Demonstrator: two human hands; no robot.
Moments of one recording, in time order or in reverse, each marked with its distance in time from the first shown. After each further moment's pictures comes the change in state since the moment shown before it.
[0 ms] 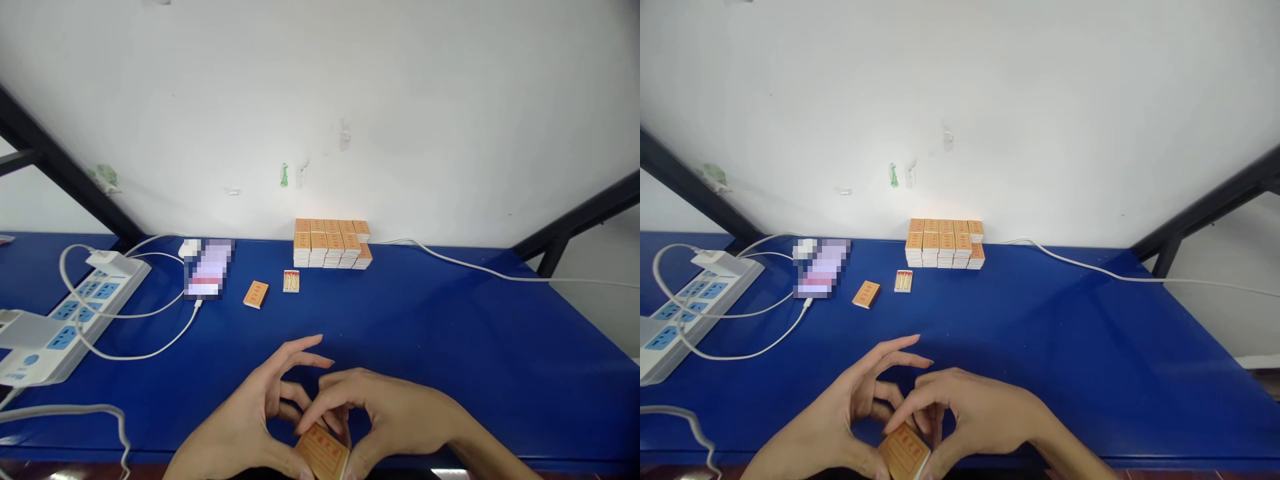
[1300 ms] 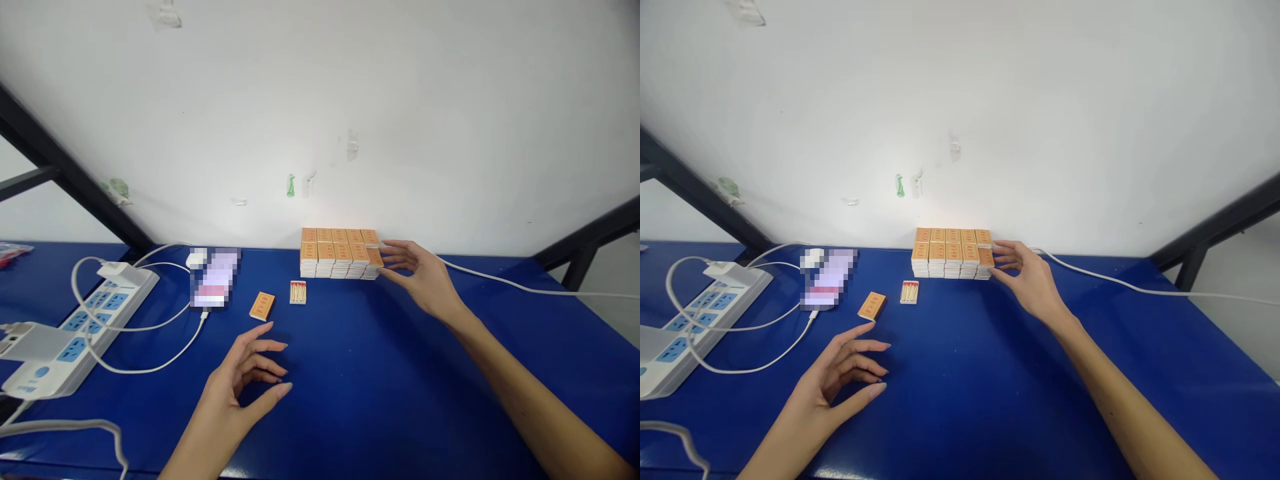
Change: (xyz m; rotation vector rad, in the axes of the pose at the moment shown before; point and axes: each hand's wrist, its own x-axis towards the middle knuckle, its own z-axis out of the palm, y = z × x) left_hand -0.006 0.002 -0.026 0.459 0.585 0.217; right_hand 0.001 0.053 -0.173 -0.504 1.115 -0.151
